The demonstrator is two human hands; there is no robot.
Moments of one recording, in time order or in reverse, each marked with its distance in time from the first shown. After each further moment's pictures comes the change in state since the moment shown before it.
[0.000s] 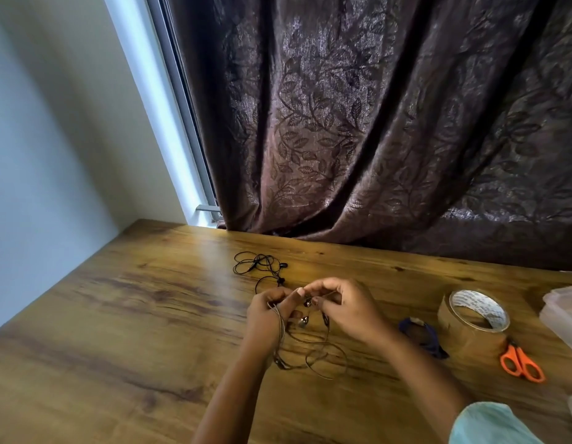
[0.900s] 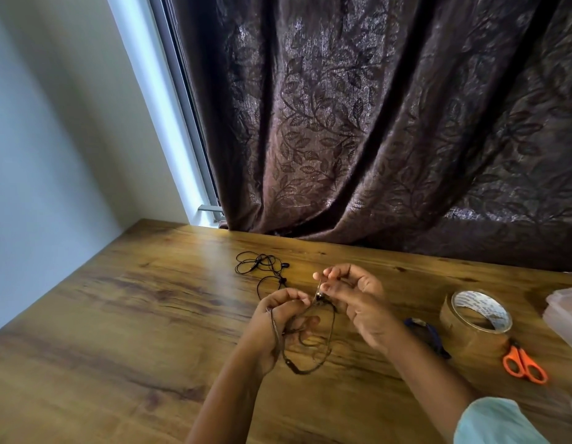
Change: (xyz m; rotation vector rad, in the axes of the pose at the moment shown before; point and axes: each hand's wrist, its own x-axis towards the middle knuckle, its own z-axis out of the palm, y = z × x) left_hand -0.011 0.010 -0.003 -0.352 -0.200 -0.247; right_hand -0.002 0.001 -0.006 0.901 0.095 0.064
